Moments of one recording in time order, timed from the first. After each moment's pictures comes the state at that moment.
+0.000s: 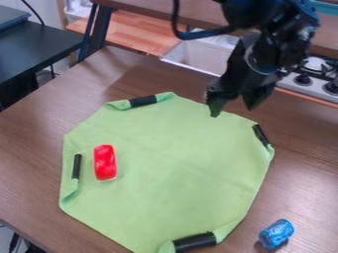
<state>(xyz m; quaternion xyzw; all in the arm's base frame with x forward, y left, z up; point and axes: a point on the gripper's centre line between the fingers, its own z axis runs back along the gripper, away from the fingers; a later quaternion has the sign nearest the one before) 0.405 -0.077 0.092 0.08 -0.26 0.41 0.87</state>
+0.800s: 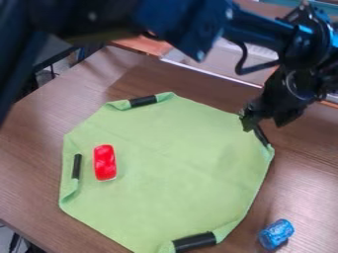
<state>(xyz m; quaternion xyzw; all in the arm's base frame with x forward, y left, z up) 0.447 -0.116 0.047 0.11 -0.25 0.38 0.88</state>
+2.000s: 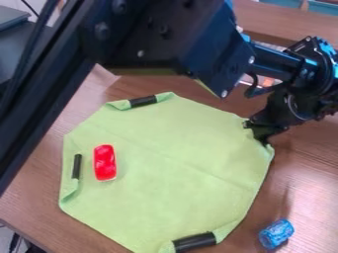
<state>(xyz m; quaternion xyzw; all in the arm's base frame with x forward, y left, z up) 0.453 -0.120 0.016 0.14 -0.25 0.36 0.89</state>
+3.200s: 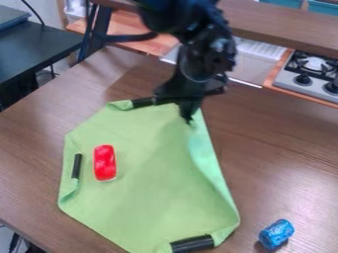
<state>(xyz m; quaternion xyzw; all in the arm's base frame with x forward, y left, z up) 0.379 -0.009 0.082 0.06 -0.28 0.38 0.88</state>
